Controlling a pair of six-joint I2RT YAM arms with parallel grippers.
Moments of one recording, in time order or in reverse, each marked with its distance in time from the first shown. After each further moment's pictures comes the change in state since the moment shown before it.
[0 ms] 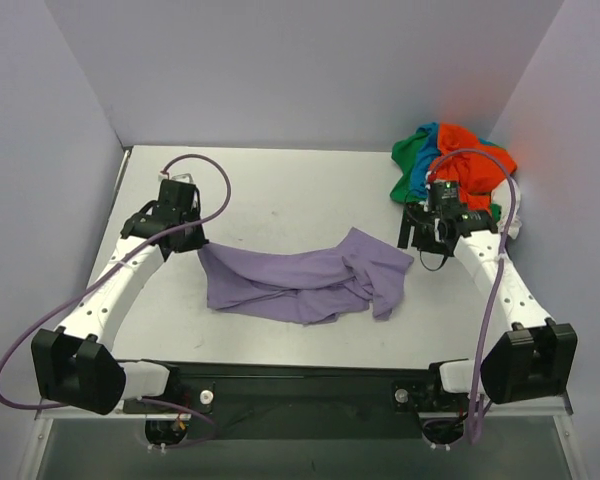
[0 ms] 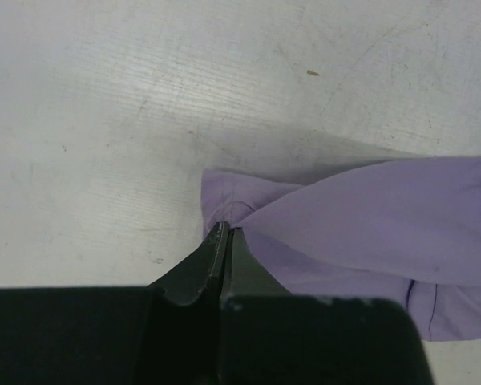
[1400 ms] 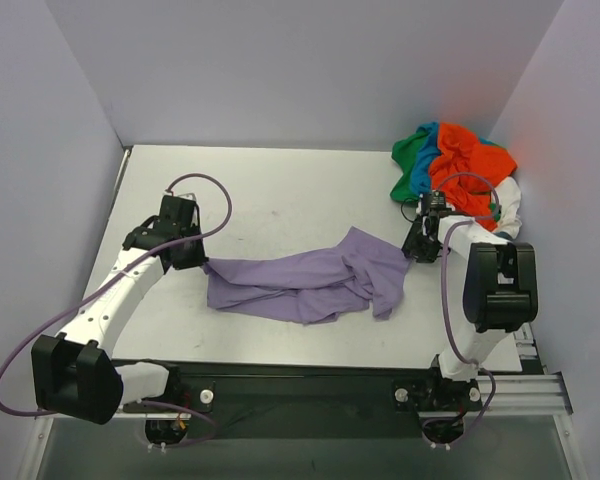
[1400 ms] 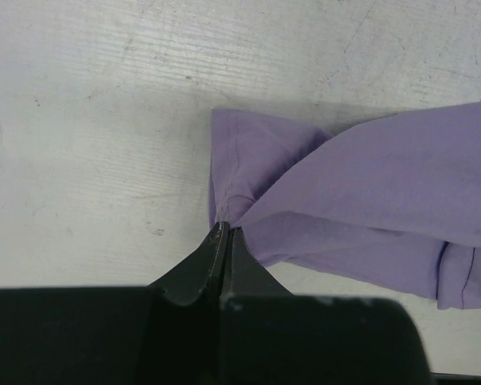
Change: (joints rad) left arm 0.011 -0.054 -0.145 0.013 0.072 0.021; right arm -0.124 0.398 -0.125 0.349 -0.004 0.188
